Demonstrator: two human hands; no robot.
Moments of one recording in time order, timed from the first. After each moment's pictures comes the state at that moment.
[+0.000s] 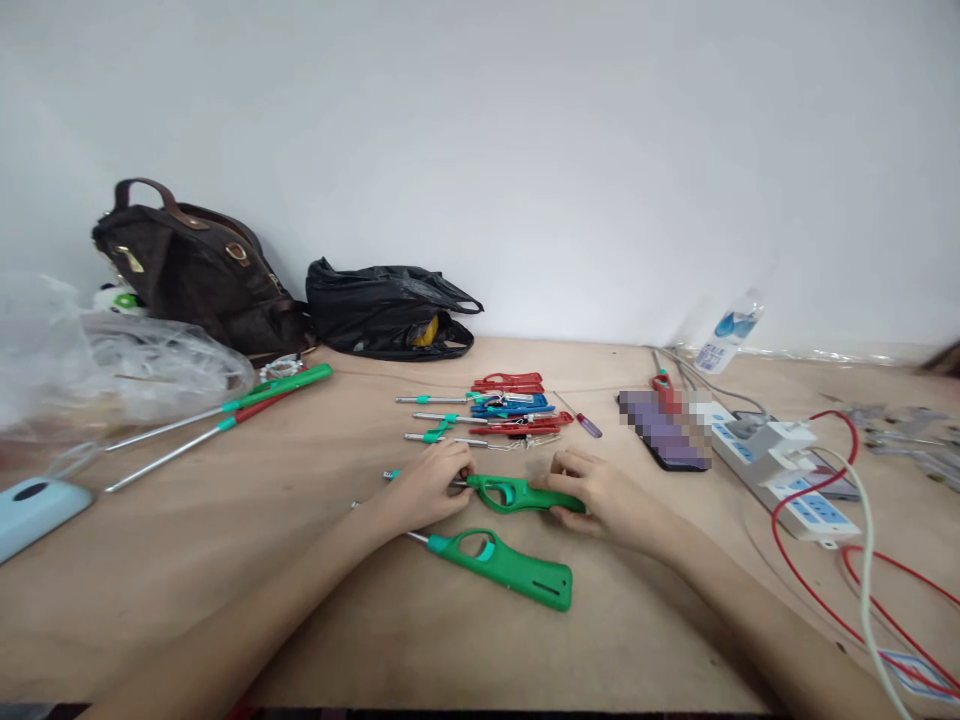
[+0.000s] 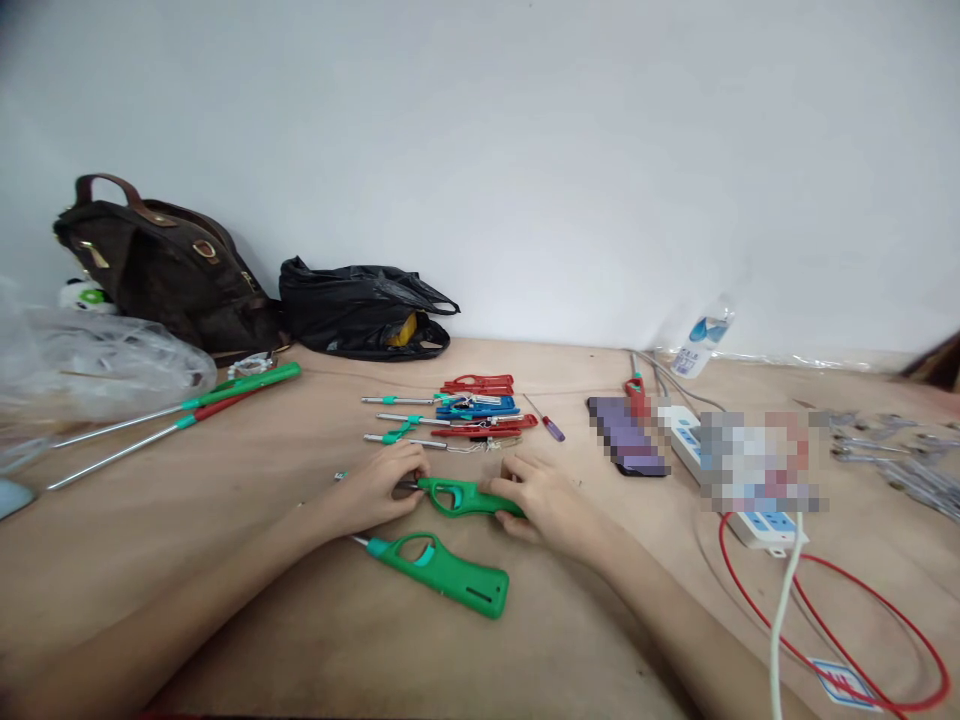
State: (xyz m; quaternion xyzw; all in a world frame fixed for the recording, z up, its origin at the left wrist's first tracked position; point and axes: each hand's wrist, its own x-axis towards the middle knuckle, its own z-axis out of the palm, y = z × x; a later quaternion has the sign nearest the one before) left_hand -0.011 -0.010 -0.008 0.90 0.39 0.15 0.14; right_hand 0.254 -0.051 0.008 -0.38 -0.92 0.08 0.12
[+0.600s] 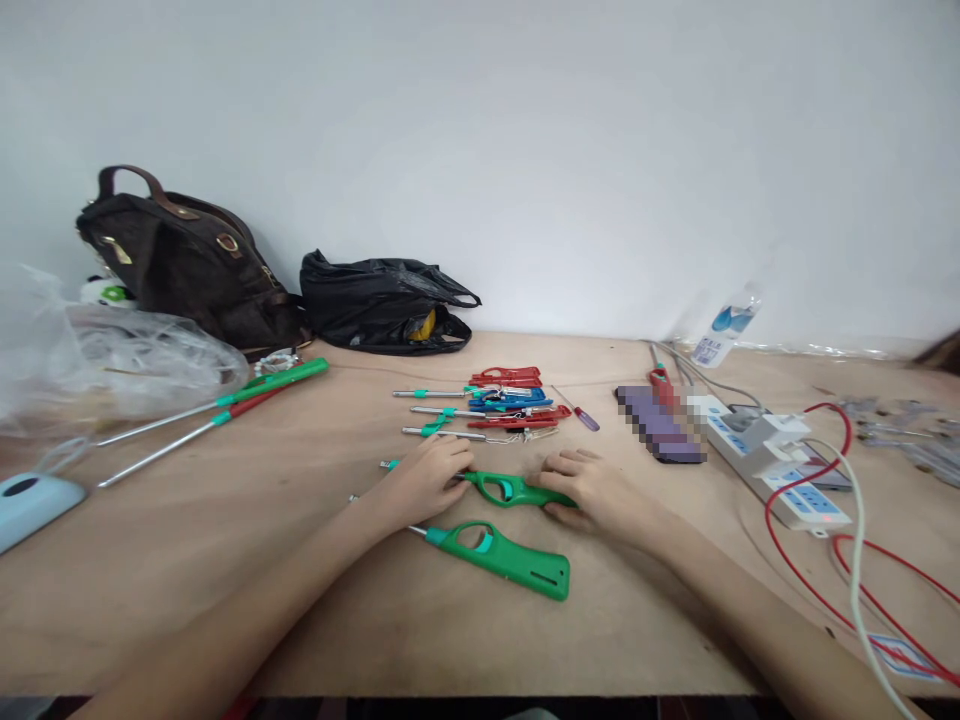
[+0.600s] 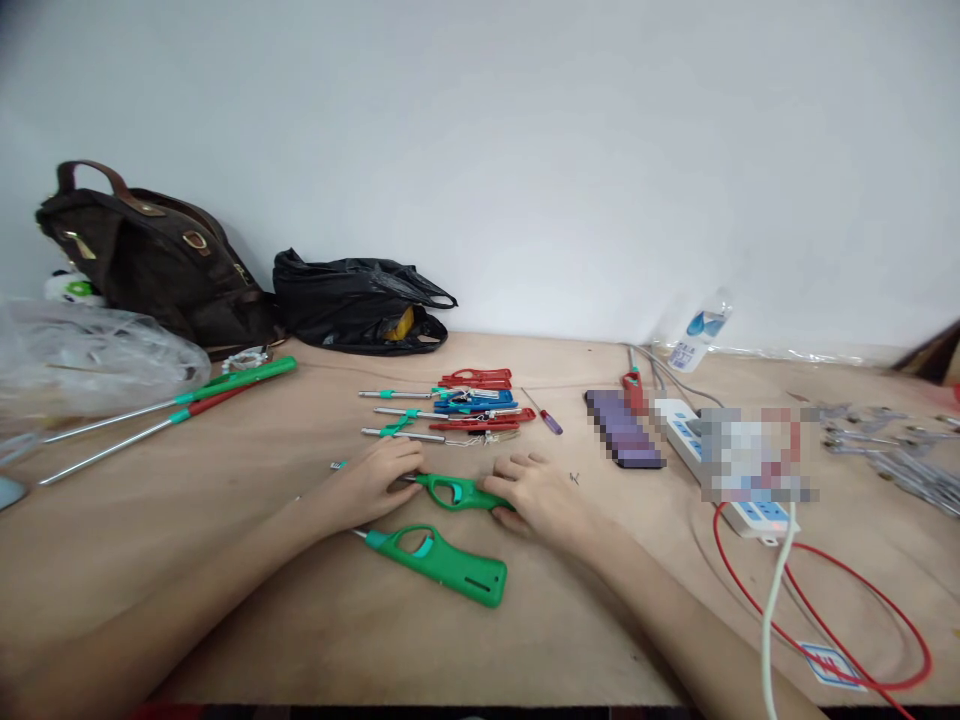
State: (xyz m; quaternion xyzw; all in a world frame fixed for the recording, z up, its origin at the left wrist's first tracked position) left_hand -0.012 -0.010 -0.007 0.92 0.35 0.14 0.07; right_hand 0.253 -0.048 -0.005 -0.37 -0.92 0.03 0.10
